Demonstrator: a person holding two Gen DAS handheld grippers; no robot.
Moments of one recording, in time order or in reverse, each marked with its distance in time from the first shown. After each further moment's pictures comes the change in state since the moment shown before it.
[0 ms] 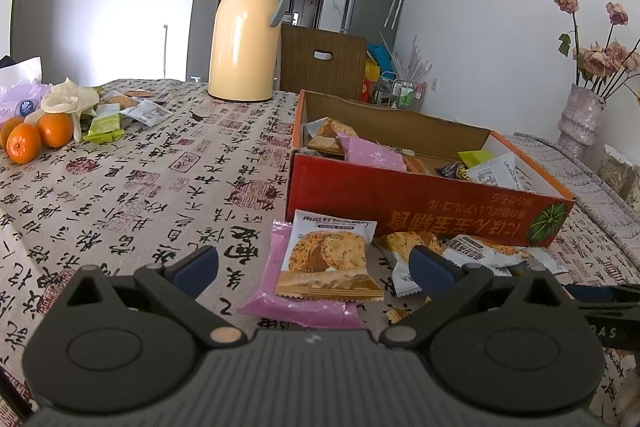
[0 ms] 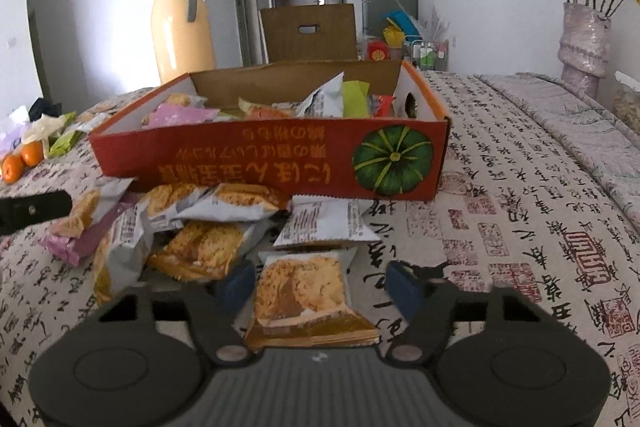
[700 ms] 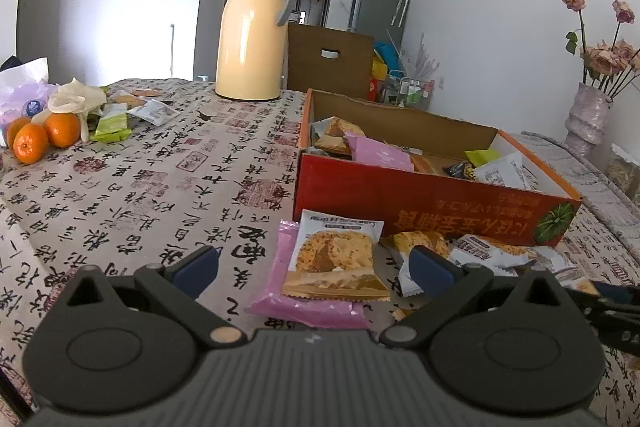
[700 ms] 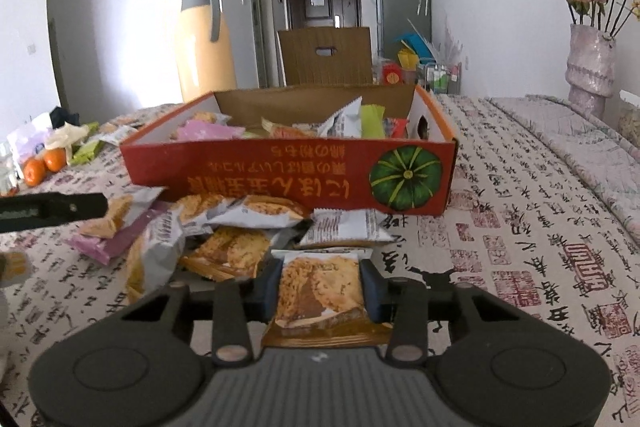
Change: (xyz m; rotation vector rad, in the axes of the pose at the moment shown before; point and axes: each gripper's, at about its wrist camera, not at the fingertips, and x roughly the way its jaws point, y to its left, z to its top) left arm -0.001 0.000 0.001 0.000 0.007 0.025; right arm -0.028 0.003 -0.007 -0.019 -0.088 0.042
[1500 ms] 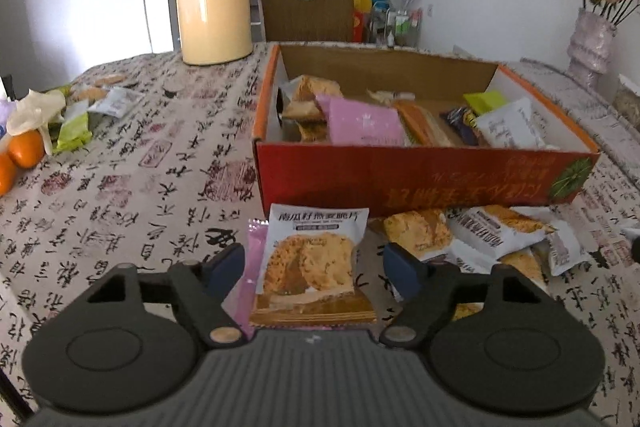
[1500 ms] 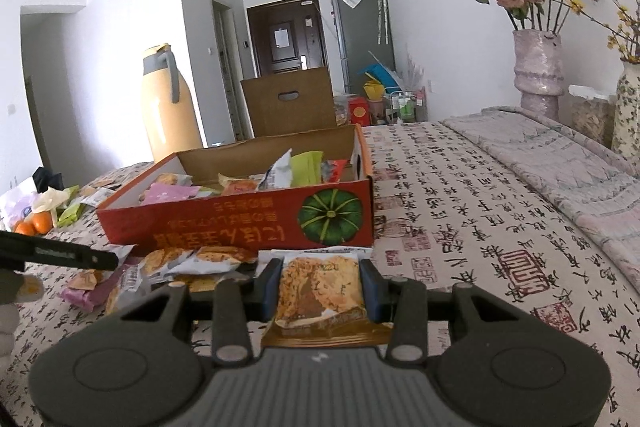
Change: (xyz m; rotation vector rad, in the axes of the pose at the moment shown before) left arm 0.050 -0.027 0.025 0.137 0.209 0.019; right arm -0.031 -0.048 0.000 0.123 -0.124 -0.046
